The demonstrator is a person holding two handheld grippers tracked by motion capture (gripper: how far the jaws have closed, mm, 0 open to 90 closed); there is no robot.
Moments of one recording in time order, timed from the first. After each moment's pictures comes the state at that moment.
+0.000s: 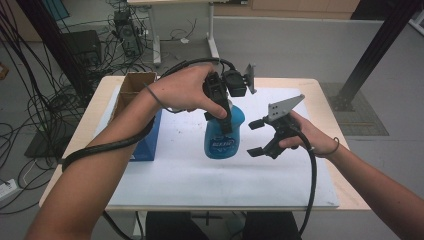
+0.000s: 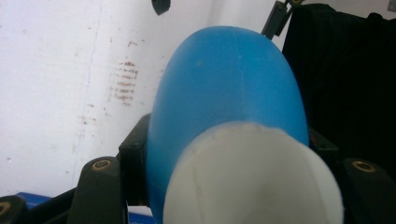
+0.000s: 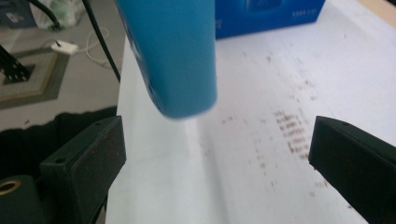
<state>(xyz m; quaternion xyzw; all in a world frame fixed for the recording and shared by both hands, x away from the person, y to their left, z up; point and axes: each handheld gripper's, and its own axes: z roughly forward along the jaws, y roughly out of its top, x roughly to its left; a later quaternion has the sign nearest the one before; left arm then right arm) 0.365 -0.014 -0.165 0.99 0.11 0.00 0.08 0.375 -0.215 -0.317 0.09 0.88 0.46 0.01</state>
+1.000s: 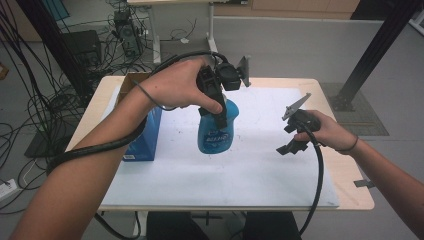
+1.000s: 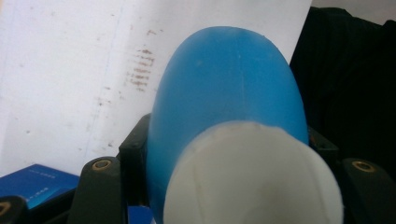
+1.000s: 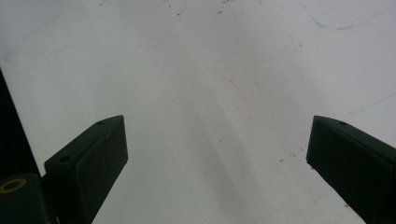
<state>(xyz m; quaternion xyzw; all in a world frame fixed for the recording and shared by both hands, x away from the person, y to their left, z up) 0.360 -0.002 -0.146 0.98 0.16 0.03 0.08 0.403 -0.275 -0.337 0.24 0.94 0.23 0.04</state>
